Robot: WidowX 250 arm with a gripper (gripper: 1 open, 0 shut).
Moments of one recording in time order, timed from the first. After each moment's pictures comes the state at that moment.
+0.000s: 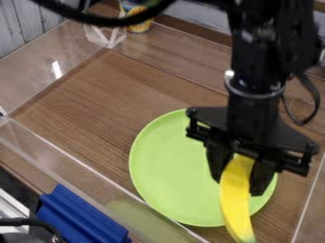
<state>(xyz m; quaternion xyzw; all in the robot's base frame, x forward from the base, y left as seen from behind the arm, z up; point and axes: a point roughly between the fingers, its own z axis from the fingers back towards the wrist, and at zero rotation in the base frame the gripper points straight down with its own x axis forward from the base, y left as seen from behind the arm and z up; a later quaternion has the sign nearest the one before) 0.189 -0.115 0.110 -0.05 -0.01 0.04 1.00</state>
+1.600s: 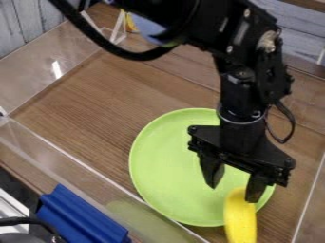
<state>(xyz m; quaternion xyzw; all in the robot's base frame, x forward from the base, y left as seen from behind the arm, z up) 0.214 -0.100 0.064 -0.06 -0.02 0.02 1.00</state>
